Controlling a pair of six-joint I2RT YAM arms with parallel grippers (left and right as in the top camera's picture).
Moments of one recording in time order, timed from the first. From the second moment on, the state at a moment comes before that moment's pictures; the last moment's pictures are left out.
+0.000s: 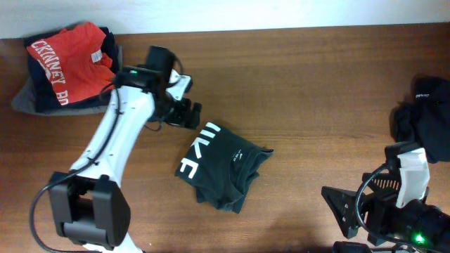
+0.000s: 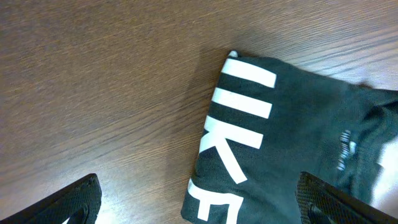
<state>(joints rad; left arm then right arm) -0.22 1.84 1.61 -1.14 0.20 0.05 -0.14 0.90 1.75 -1.69 -0.60 -0.06</state>
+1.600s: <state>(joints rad) -0.17 2.13 1.41 -1.09 0.73 0.27 -0.14 0.90 1.75 -1.69 -0.60 -0.06</state>
